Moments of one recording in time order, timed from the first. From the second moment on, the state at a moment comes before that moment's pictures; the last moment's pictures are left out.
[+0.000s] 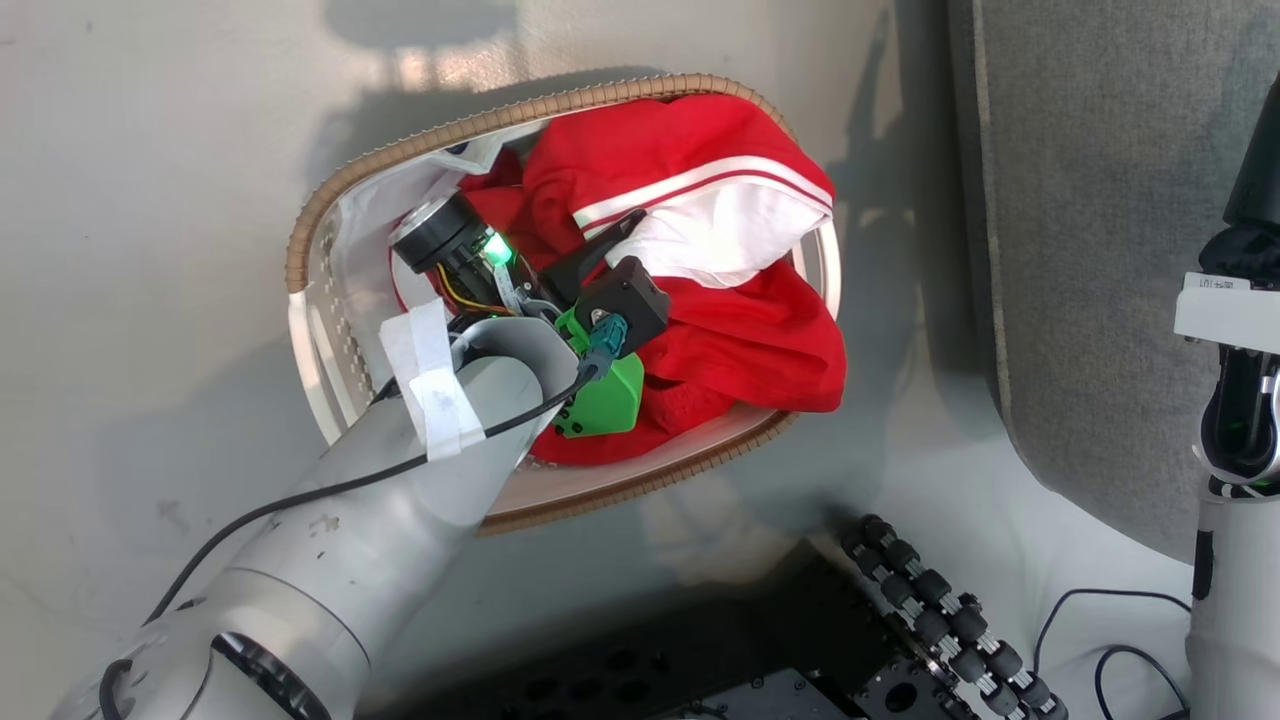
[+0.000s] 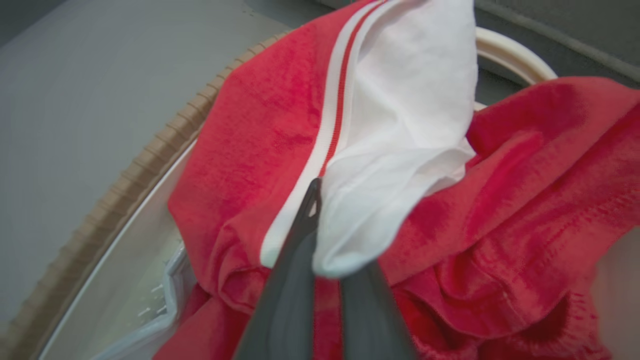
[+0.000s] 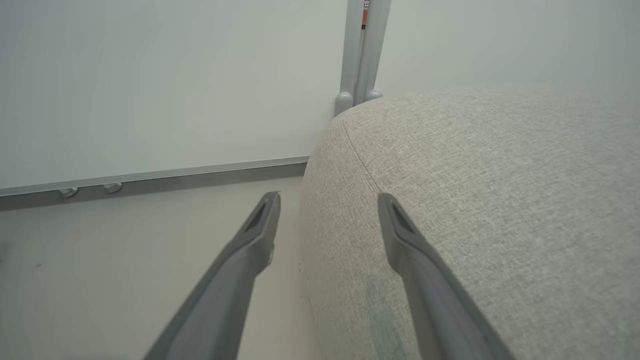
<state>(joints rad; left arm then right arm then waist) -1.00 0.05 -1.03 0.96 -0.14 -0.03 -0.26 -0.48 -0.05 -0.25 -0.09 0.30 0.13 -0.26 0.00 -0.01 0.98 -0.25</state>
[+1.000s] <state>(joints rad) -0.77 0.19 -0.94 0.49 -0.18 -0.06 -0.26 -0.29 -0.05 -0.22 0.00 0.15 0.13 -0.26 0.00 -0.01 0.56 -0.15</state>
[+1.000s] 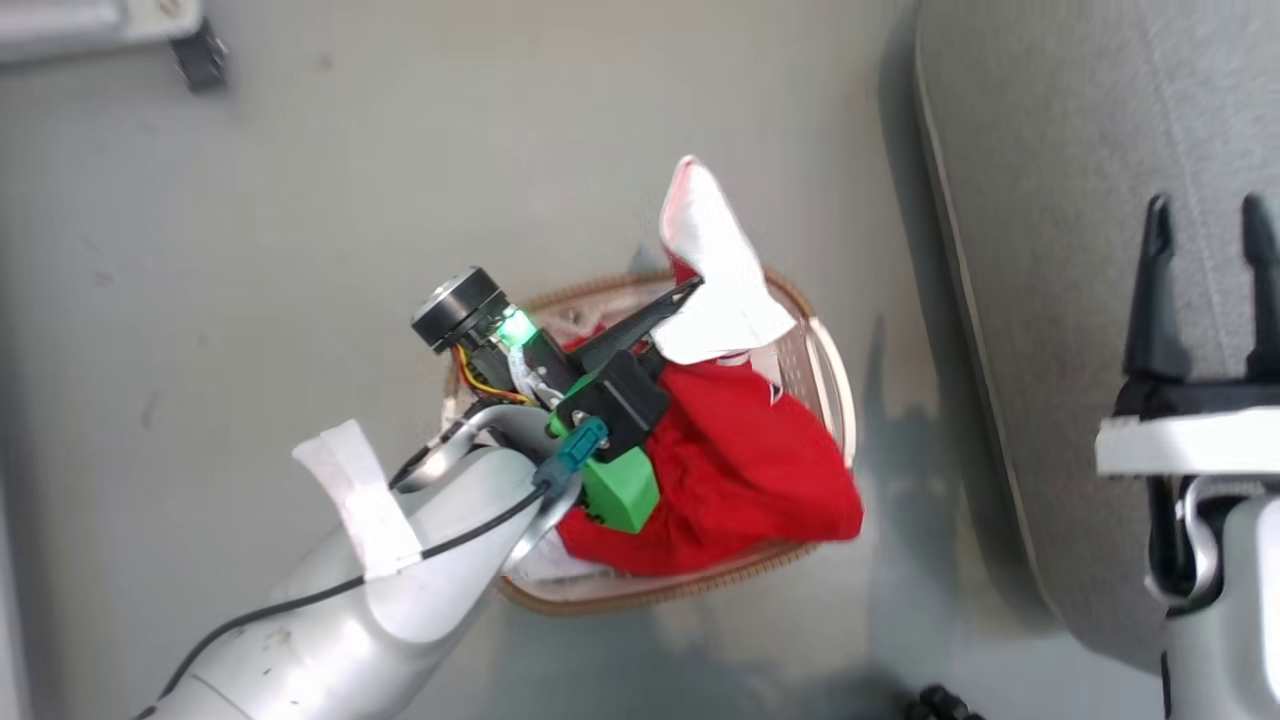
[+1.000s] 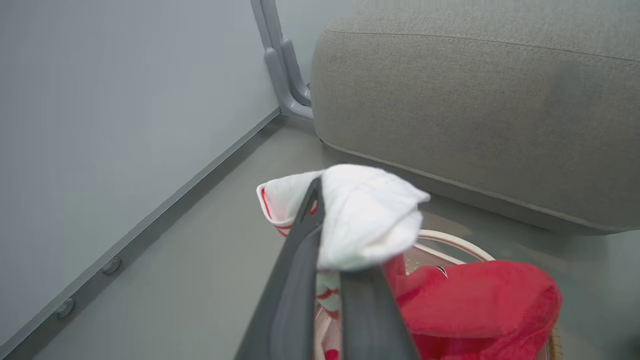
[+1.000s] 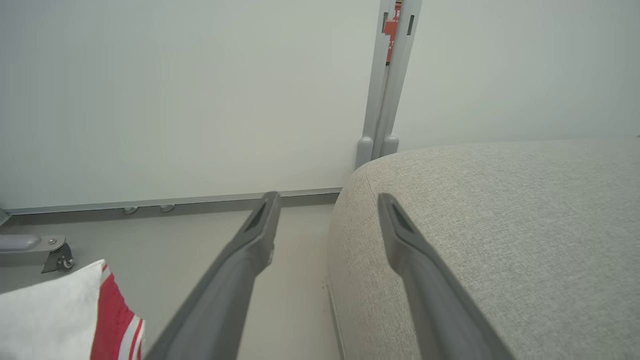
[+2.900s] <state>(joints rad) -1.10 0.29 -0.90 0.19 -0.29 -0.12 -0.10 -0.38 -0.05 0.36 0.18 0.03 0.13 -0.26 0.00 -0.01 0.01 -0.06</state>
